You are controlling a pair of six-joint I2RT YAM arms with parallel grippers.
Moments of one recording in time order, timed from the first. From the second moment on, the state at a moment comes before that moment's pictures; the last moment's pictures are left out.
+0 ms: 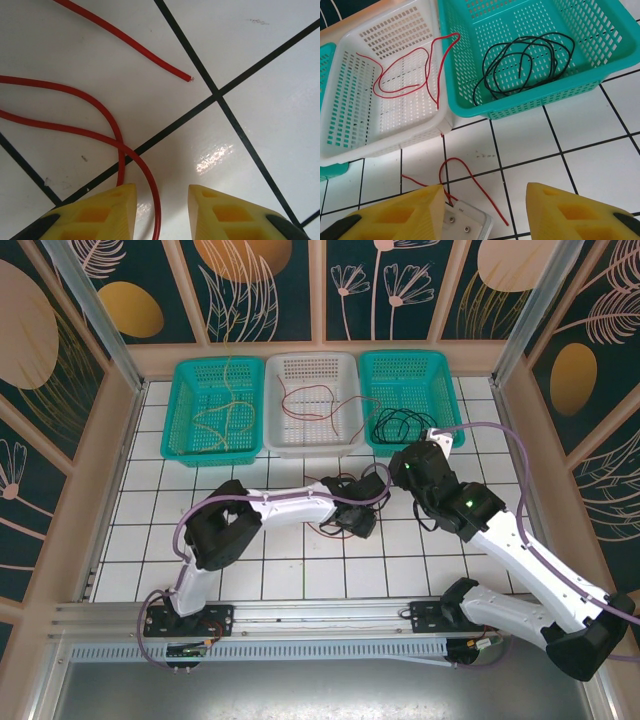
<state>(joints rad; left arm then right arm) -1.07 2.08 1.47 -0.60 -0.01 -0.52 0.71 0.97 0.98 -0.70 0.47 0.76</state>
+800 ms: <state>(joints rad) -1.07 1.98 1.41 -0.61 -0.04 -0.53 0.71 0.97 0.99 -0.70 0.47 0.75</state>
